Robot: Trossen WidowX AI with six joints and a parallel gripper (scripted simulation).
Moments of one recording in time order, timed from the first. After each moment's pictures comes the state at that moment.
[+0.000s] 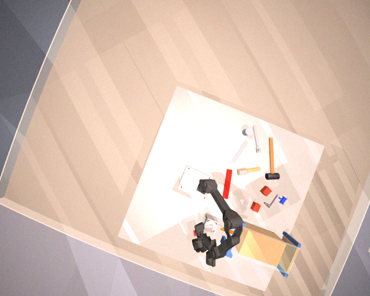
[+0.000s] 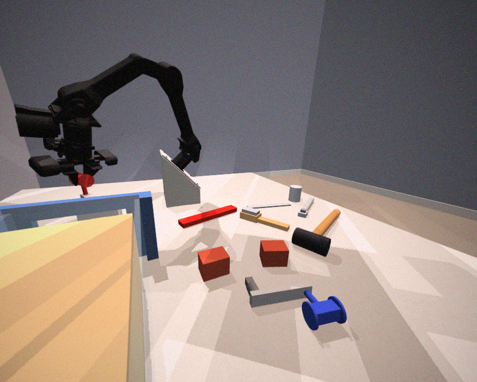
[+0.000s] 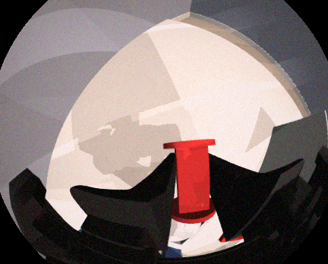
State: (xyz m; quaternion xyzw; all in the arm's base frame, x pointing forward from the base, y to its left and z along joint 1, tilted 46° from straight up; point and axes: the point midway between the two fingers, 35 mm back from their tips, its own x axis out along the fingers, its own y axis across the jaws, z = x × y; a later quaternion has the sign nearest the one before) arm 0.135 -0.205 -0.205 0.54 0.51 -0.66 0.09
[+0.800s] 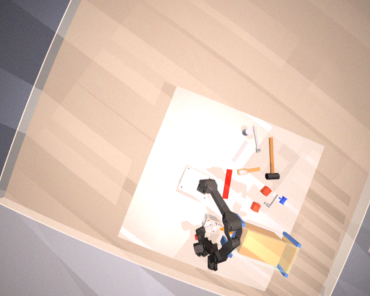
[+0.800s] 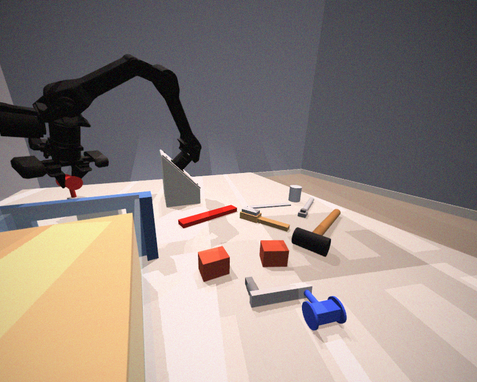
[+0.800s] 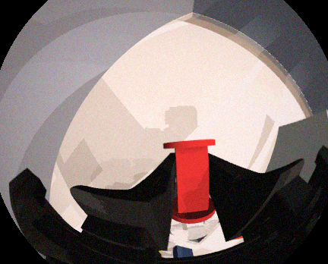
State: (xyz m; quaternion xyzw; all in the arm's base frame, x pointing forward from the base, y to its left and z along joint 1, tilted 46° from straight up) arm 0.157 -0.219 -0.219 0.55 0.50 -0.66 0.10
